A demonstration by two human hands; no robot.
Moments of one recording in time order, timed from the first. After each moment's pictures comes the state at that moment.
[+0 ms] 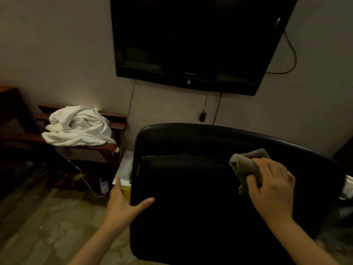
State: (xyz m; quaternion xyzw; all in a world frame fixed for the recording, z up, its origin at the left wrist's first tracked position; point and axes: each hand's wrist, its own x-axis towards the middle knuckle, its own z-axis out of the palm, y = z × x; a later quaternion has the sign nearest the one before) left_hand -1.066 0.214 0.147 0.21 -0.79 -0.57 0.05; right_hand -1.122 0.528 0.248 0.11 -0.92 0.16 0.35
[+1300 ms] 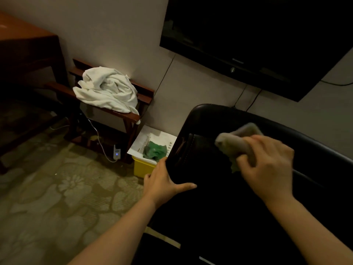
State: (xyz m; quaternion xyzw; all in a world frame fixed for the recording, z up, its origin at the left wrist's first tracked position) left_hand -1.071 0.233 0.133 0.15 -0.84 -0.53 0.03; right_hand -1.127 0.426 0.271 0.30 -0.90 0.07 0.30
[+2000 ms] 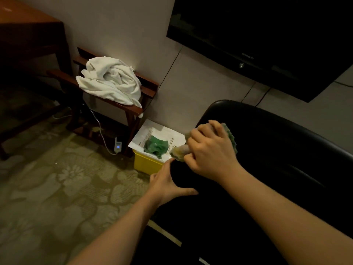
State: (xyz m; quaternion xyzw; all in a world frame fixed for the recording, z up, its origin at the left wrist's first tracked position) left_hand -1.079 0.245 0.116 0.15 -0.79 -0.59 -0.01; right_hand -1.147 0.339 0.239 0.49 -0.82 -0.15 0.26
